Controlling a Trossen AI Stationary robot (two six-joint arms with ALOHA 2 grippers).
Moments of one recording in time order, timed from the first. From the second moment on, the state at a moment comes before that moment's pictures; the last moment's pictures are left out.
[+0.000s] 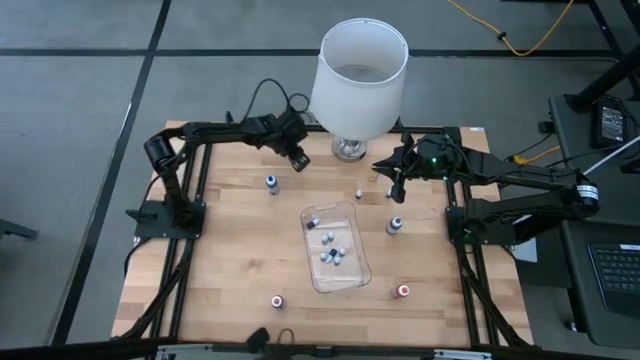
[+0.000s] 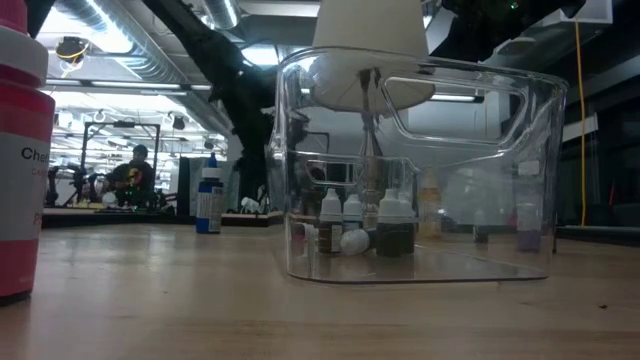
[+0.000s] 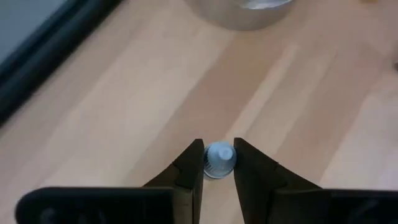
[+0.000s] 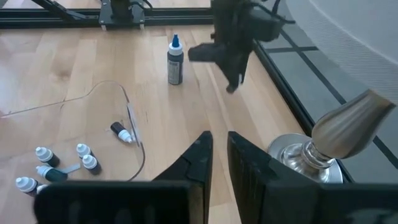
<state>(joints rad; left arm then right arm) 0.60 1.79 1.18 -0.41 0.08 -0.10 -0.24 0.99 0.84 -0.34 0.03 -0.10</state>
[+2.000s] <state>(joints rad) -0.15 1.82 1.35 -0.26 0.28 0.01 -0.24 0.99 0.84 -0.34 0.02 -0.16</state>
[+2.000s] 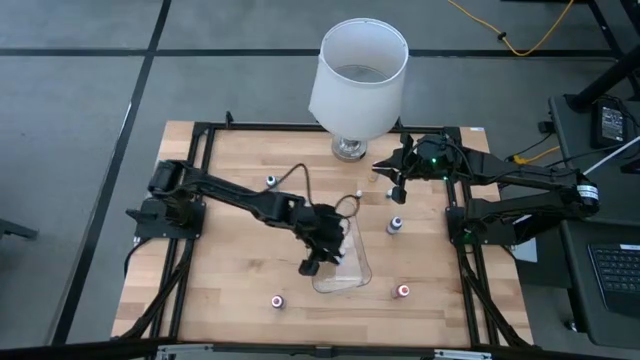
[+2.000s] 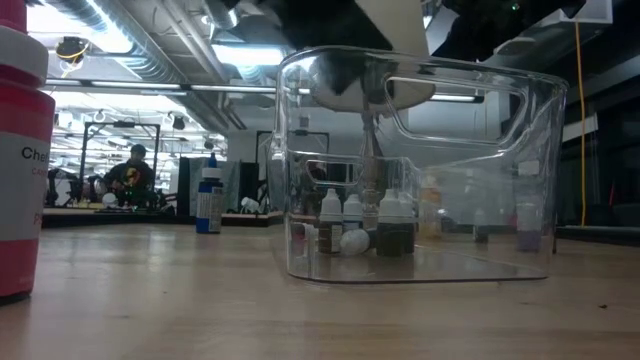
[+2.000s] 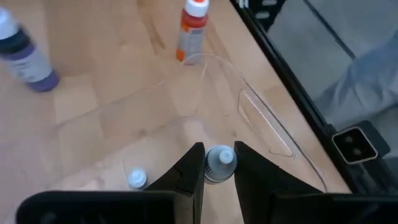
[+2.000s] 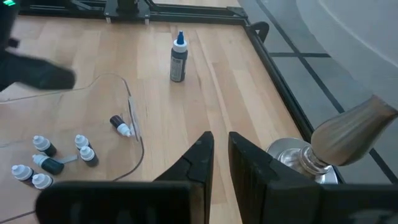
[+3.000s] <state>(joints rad) -0.16 2.16 1.53 -0.26 0.22 0.15 -0.23 1.07 0.84 -0.34 -0.03 -0.17</state>
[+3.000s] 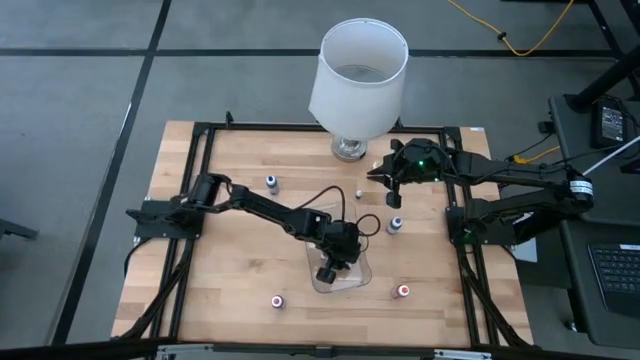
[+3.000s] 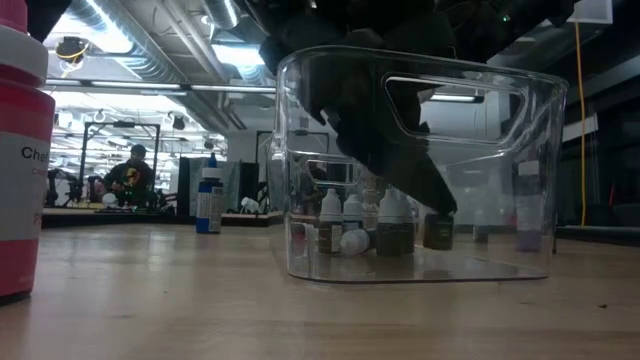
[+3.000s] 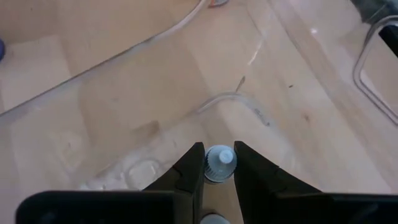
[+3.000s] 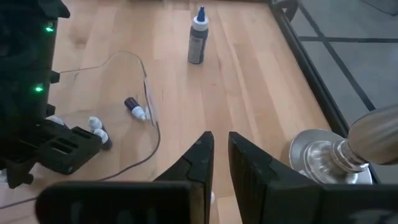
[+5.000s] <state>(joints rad) -0.29 1.26 1.28 -0.65 -0.86 -0.45 -0.24 1.52 0.84 -0.34 0.01 -0.32</state>
